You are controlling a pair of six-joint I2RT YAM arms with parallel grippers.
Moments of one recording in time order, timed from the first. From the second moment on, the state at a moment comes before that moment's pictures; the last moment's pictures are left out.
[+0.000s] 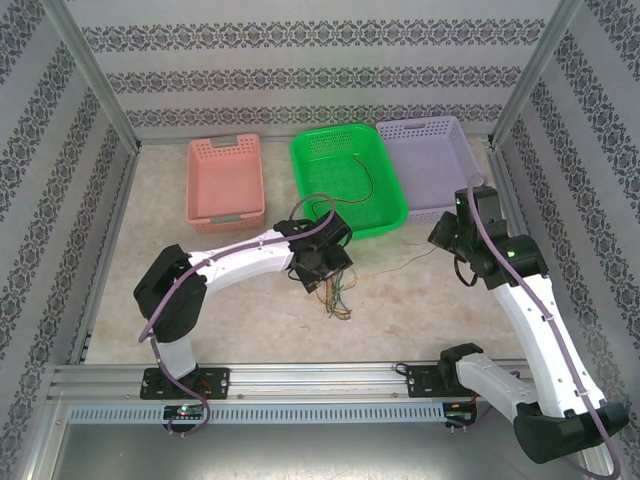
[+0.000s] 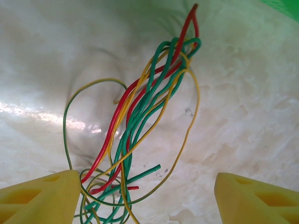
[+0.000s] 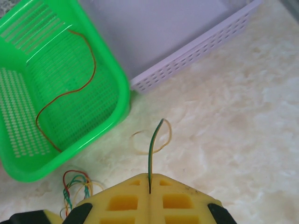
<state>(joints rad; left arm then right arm) -0.86 1.81 1.37 -0.74 0.08 -1.39 0.22 0.96 1.15 -1.03 0.17 0.65</state>
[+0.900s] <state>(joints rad) -0.86 1.99 1.43 -0.80 0.01 -1.13 0.13 0.99 1.27 -0.98 0.13 0.60</state>
